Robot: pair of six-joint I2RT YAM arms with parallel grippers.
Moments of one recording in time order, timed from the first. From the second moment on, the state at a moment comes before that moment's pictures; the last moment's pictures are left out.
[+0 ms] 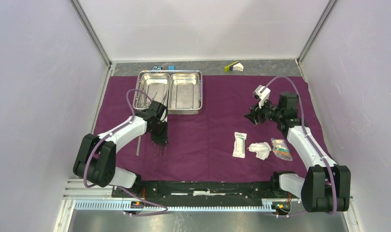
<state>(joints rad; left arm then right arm) -0.39 1.41 0.79 -0.67 0.13 -0.39 0.02 1.16 0.68 -0.13 -0.73 -0.45</state>
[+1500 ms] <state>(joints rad) -0.36 1.48 0.78 -0.63 0.12 -0.39 -0.05 1.14 0.66 -0.11 -0.82 -0.41</state>
